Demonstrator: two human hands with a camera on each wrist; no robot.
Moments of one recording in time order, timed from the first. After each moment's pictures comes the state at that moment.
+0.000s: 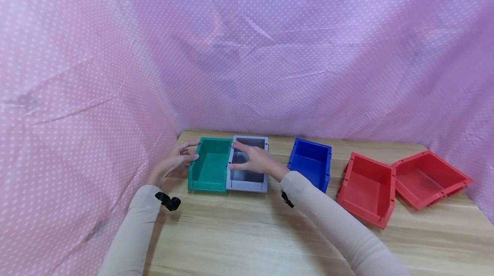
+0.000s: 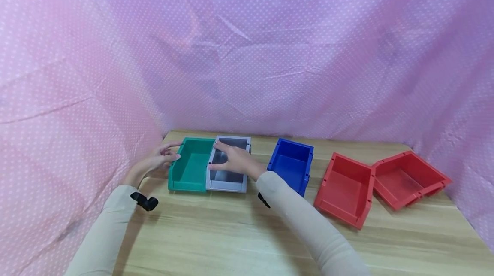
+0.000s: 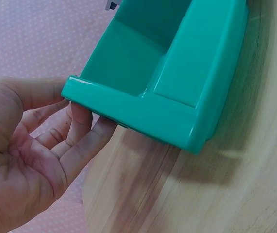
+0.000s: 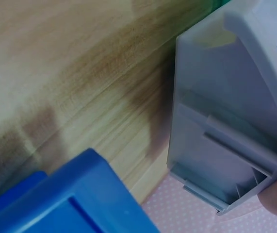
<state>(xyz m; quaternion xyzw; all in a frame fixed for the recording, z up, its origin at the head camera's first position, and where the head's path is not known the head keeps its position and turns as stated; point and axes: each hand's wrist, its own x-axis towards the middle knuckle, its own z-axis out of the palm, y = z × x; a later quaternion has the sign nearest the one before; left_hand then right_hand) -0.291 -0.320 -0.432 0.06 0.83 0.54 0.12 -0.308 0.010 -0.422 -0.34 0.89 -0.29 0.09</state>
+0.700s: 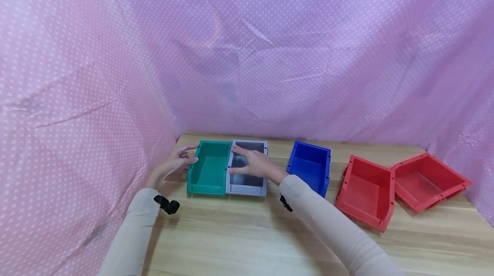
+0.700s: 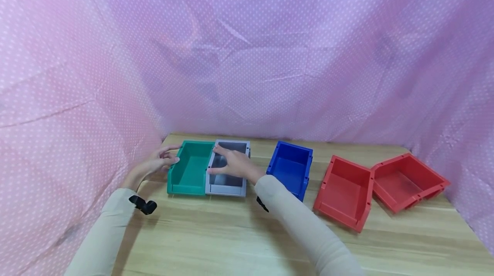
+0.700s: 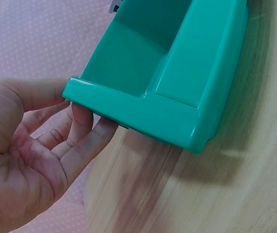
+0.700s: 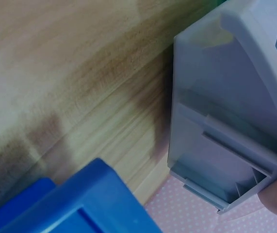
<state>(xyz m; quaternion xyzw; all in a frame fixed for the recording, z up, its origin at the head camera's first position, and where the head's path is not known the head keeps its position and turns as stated) -0.291 -0.321 -0.438 0.06 0.83 0.54 0.12 -0.304 0.008 -0.427 -0.34 0.89 -0.28 0.08</state>
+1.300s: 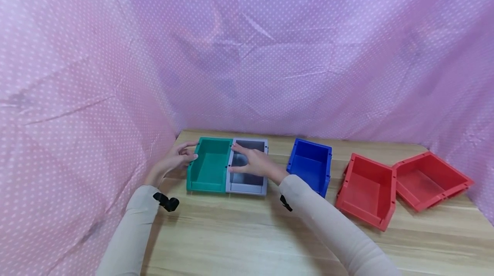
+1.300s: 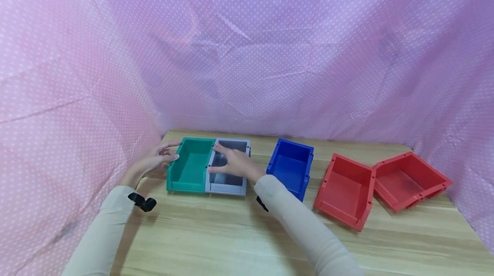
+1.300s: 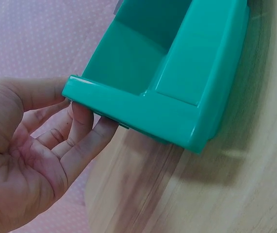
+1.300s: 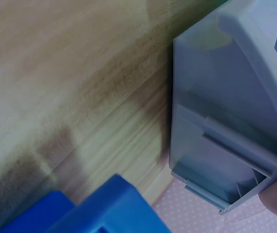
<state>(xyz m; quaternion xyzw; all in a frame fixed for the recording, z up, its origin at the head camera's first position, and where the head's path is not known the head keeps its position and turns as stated) -0.292 -0.321 -0.433 0.06 0.84 0.53 0.12 -0.305 0.008 -0.429 -0.33 0.89 -0.29 0.10</state>
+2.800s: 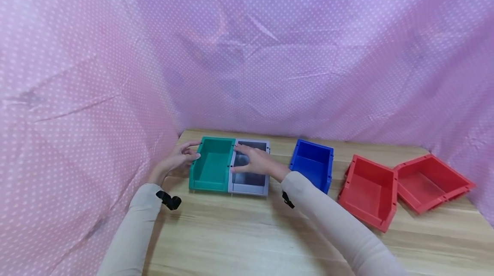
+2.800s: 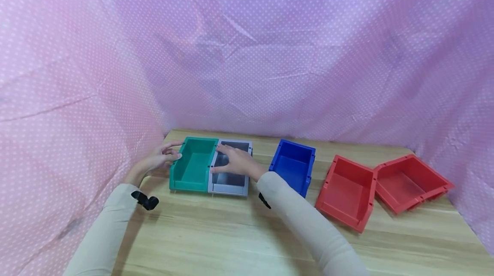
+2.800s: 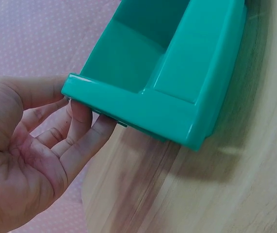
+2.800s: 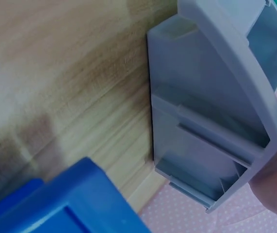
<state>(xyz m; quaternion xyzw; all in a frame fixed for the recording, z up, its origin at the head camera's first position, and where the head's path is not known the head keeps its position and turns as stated) -0.284 -0.323 -0.433 0.06 0.84 0.53 0.12 -0.305 0.006 -0.424 -0.35 0.89 -0.26 0.10</state>
